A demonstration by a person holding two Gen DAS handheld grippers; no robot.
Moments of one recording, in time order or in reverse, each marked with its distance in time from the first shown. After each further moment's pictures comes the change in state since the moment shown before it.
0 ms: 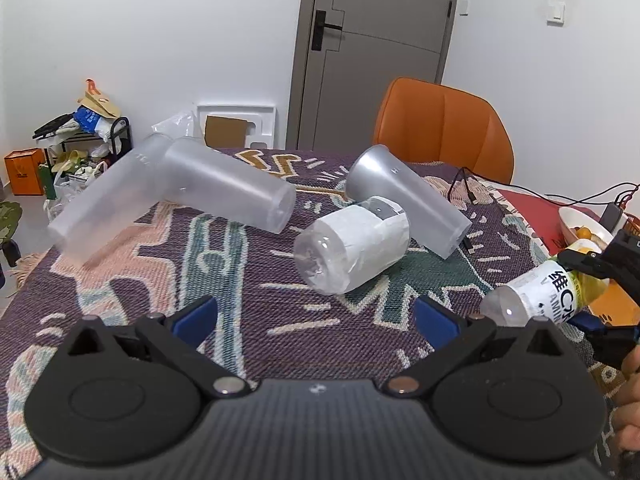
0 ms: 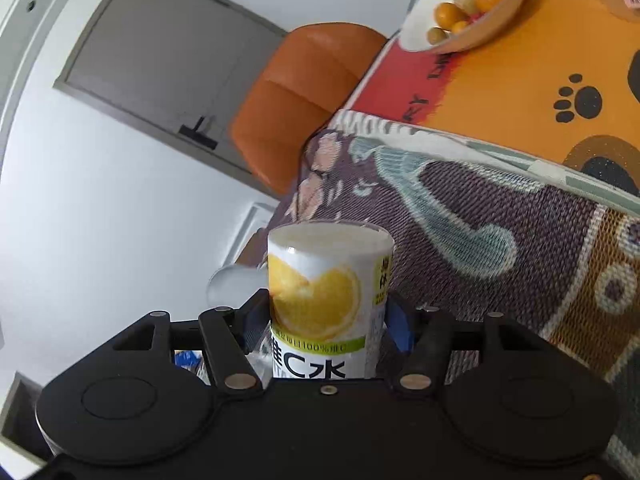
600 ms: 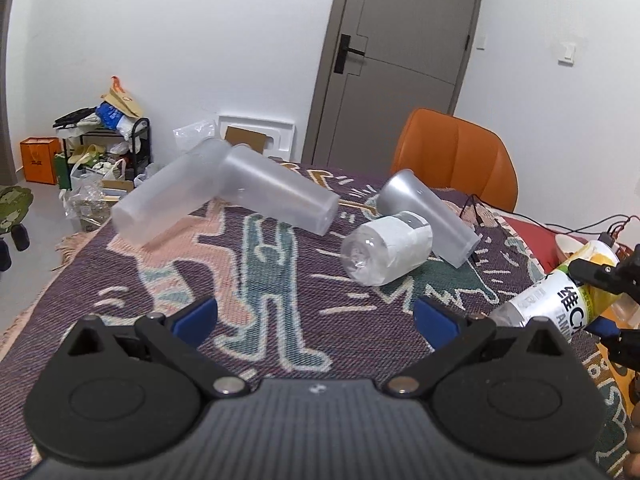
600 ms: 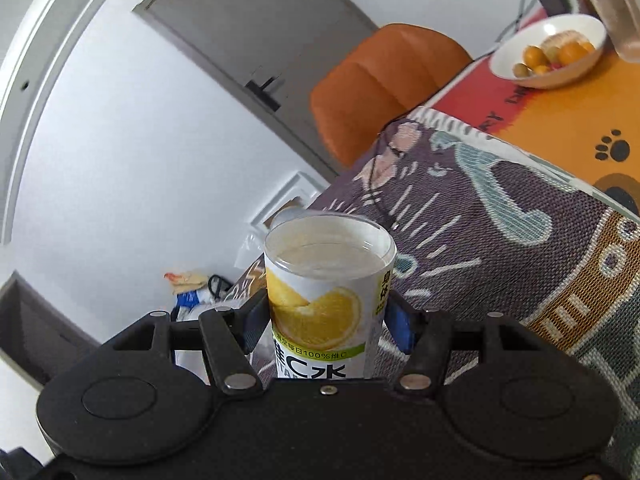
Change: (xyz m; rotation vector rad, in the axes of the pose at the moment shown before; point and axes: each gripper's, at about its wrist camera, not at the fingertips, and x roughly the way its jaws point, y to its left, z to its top) left arm -0.057 0.049 -0.020 -0.084 -0.063 0.000; right arm -0.056 0.054 -0.045 -0.277 0.039 0.067
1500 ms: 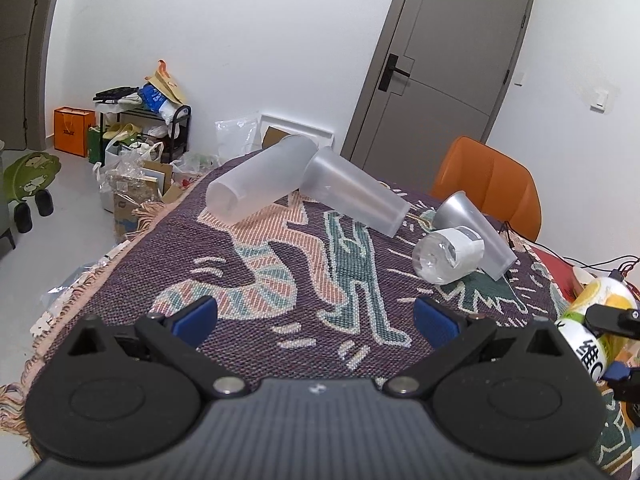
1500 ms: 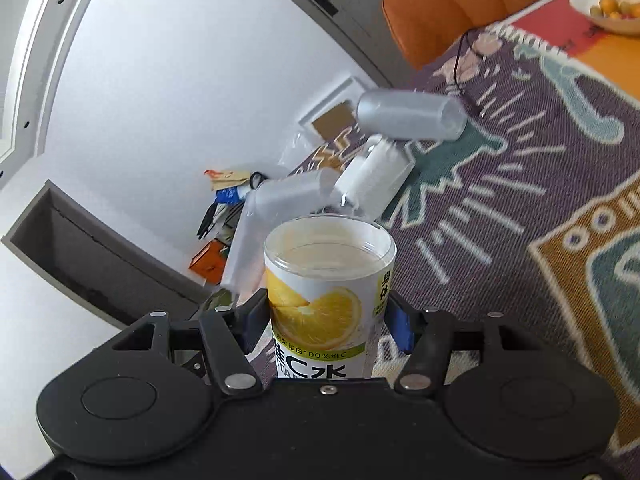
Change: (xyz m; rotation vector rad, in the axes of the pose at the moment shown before) left arm -0.043 0.083 -0.021 -0.131 -0.030 0.036; right arm -0.018 0.072 -0.060 -0.079 0.296 0.101
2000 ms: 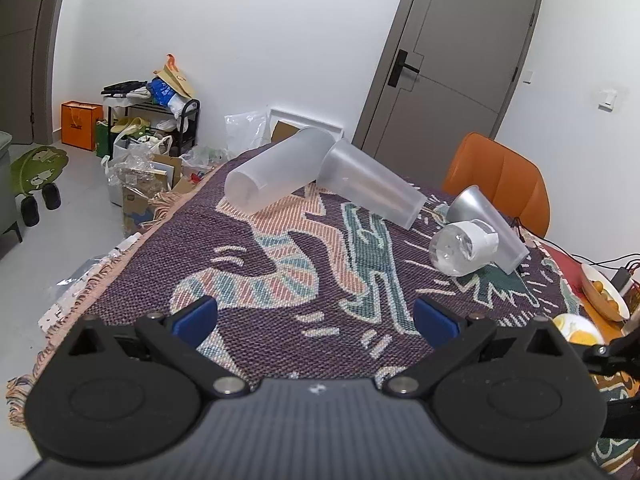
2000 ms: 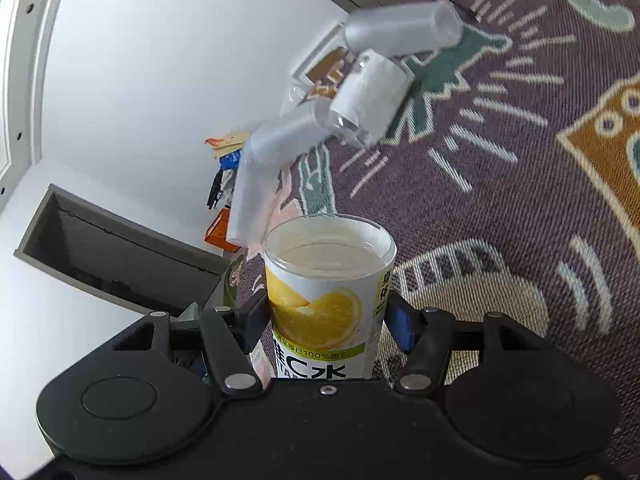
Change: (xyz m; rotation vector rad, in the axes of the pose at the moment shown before) left arm 0.000 0.016 -0.006 -0.008 0.015 0.021; right arm 0.036 -0.010 -0.028 0.137 0.145 0.035
